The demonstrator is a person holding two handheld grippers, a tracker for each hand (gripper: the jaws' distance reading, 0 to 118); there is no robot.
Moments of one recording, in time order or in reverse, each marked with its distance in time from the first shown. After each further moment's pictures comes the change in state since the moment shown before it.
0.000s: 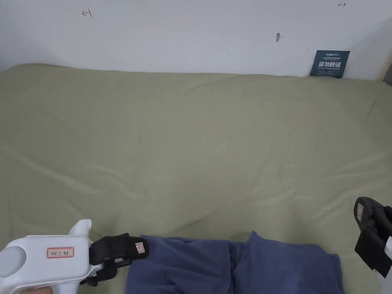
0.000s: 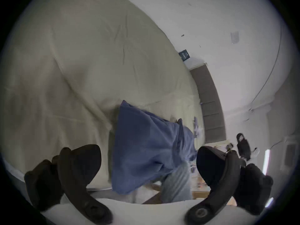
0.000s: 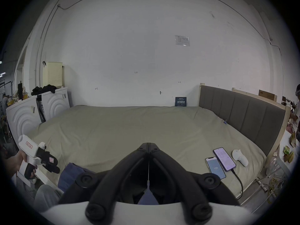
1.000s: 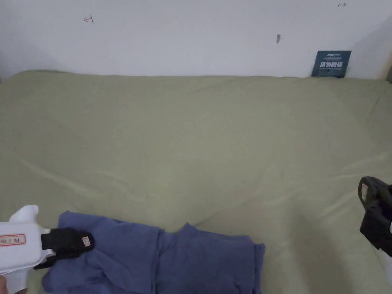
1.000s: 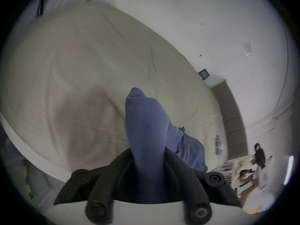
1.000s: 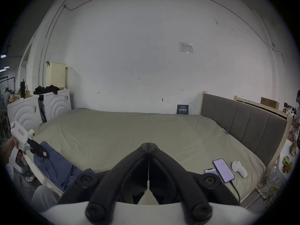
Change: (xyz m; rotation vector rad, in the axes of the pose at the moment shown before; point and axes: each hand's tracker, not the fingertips) left arm 0.031 0.011 0.100 0.228 0.362 -0.086; right arm 0.008 0.021 -0.008 0.062 0.026 0.037
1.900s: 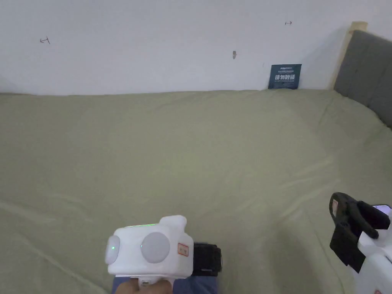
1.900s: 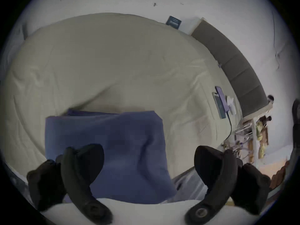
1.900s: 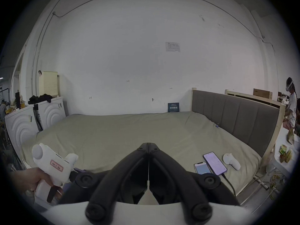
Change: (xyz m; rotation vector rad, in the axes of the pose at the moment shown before) left arm 0.245 -0.087 -0.173 -0.242 -0.007 -0.371; right arm 0.041 -0.007 0.030 0.003 -0.069 -0.080
